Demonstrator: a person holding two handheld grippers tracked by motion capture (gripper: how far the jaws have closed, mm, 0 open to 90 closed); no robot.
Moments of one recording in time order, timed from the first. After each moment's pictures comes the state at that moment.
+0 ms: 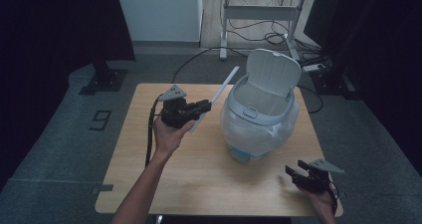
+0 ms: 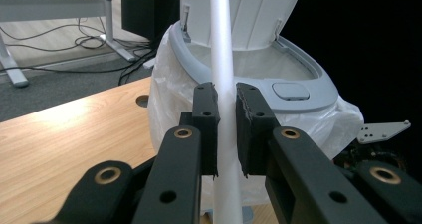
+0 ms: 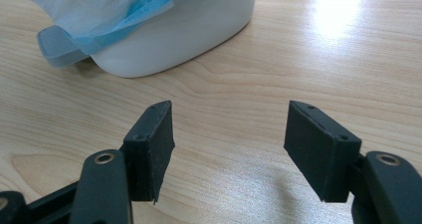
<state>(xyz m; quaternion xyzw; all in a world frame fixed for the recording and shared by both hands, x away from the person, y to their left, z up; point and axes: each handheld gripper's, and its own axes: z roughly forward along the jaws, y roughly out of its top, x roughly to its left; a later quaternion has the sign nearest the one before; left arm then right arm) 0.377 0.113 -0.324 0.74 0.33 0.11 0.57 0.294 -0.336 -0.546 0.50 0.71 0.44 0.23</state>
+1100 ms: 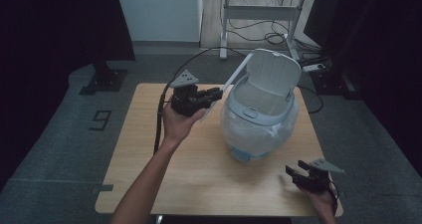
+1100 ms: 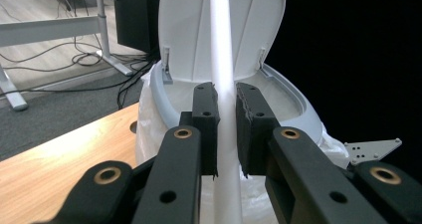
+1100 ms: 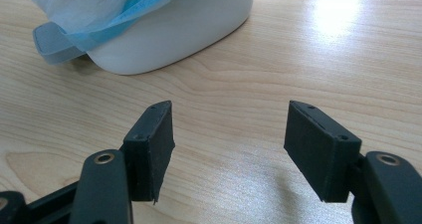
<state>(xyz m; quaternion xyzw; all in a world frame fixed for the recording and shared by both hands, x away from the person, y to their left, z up) 0.385 0.083 -0.286 0.75 0.30 0.13 0.57 0.295 -0.338 -0.548 0.50 0.71 0.44 0.23</state>
